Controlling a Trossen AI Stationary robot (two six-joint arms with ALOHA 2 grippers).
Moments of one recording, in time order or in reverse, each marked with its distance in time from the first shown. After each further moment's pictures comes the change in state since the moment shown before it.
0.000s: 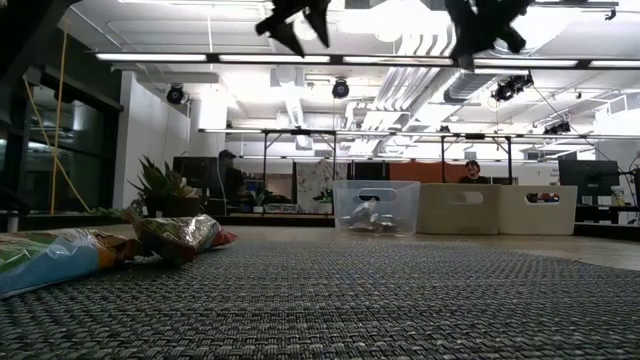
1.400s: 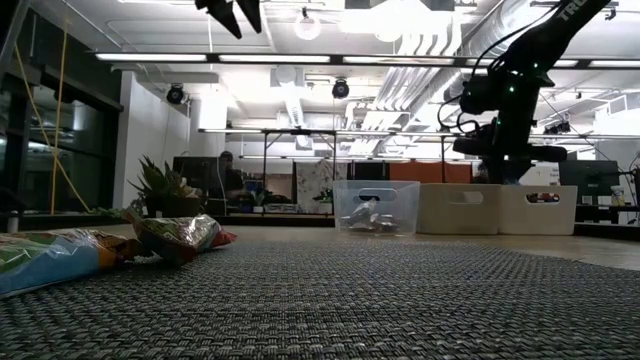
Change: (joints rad) left arm 0.203 -0.209 0.000 -0.249 -0.009 0.182; right arm -0.165 0.336 -0.370 -0.161 -0.077 0.313
